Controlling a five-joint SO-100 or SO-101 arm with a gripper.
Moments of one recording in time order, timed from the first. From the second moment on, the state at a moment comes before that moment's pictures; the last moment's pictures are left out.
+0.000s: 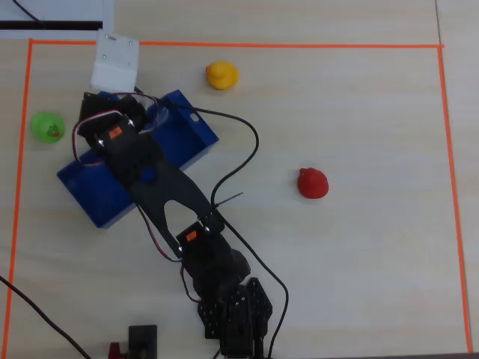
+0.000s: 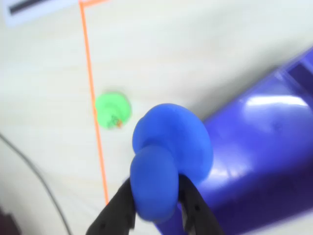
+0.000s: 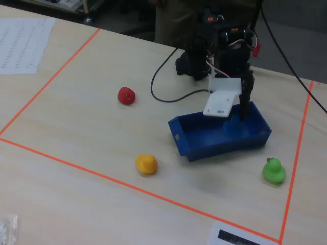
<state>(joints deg) -30.9 78.6 56.8 76.6 -42.5</state>
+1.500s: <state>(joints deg) 3.1 188.8 173.9 55.3 -65.1</state>
